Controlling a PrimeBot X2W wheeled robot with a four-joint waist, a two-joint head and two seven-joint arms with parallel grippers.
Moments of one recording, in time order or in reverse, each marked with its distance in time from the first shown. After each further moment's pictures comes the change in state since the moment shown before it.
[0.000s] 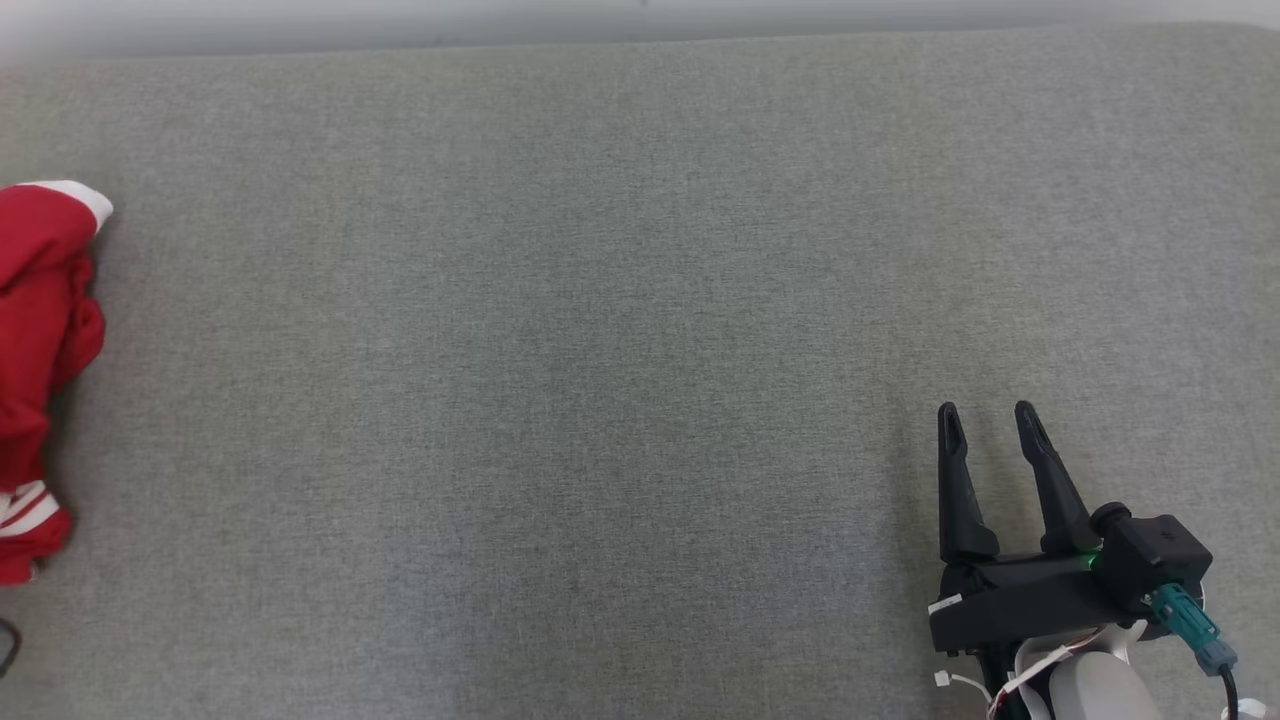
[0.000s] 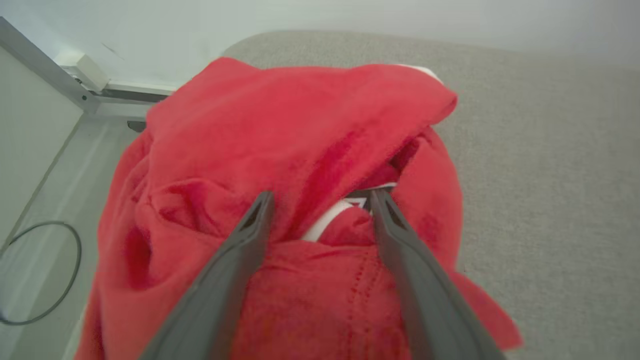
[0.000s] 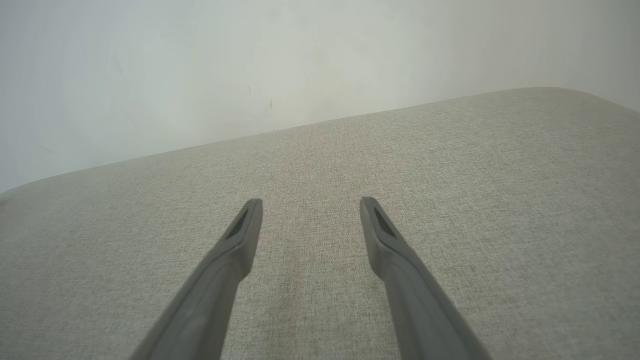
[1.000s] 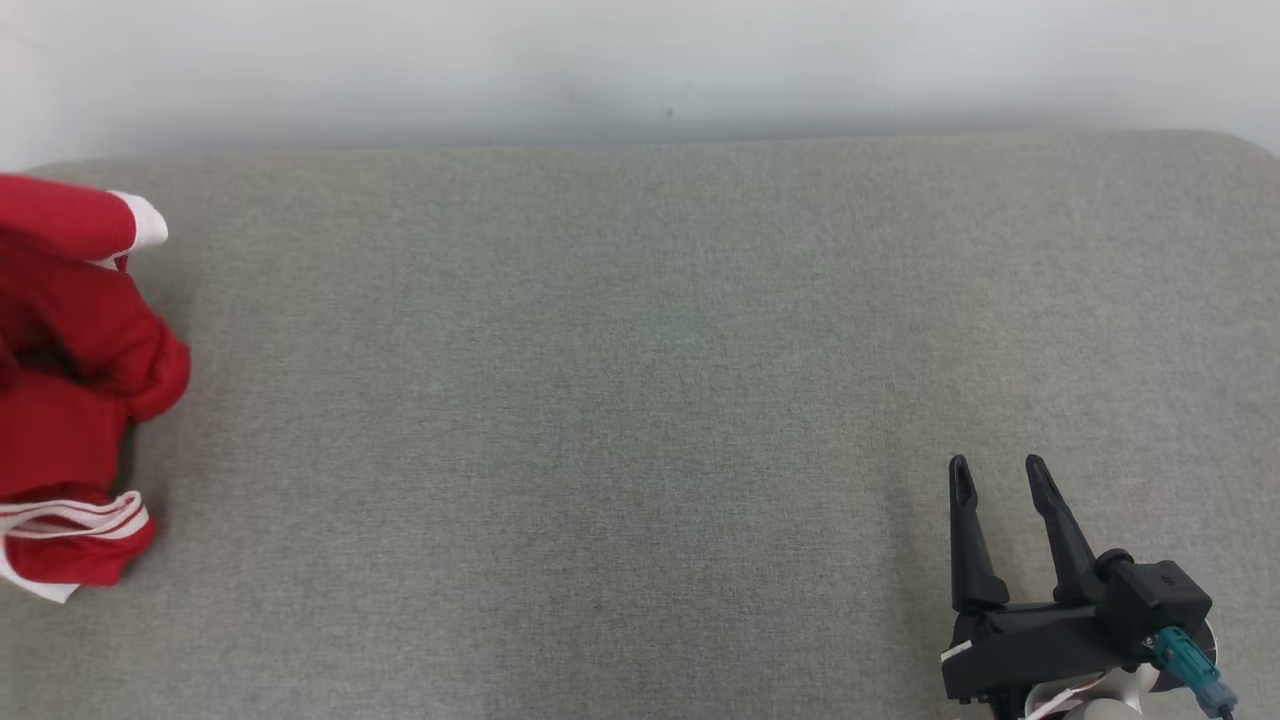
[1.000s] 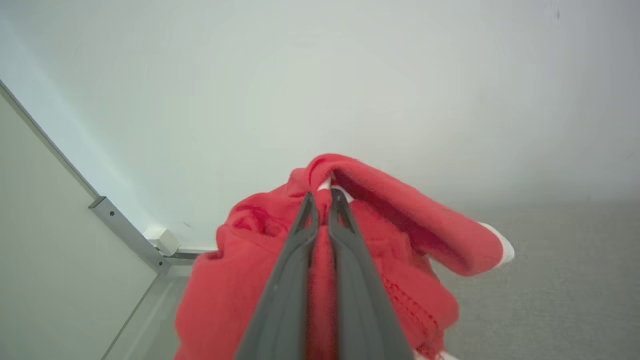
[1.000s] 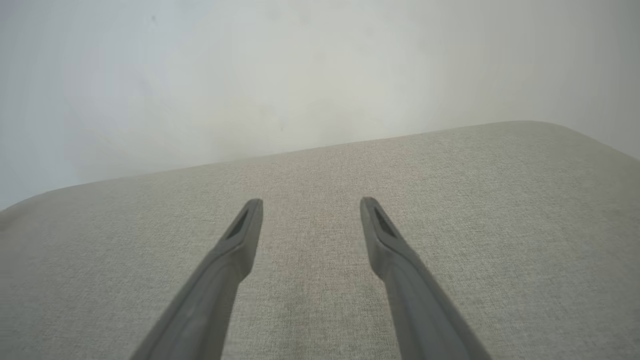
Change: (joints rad) left arm -0.160 0.022 -0.119 0.068 0.116 0.016 -0.276; right arm 0.070 0.000 -0.024 0.012 -0.027 0.000 0.000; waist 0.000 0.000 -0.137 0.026
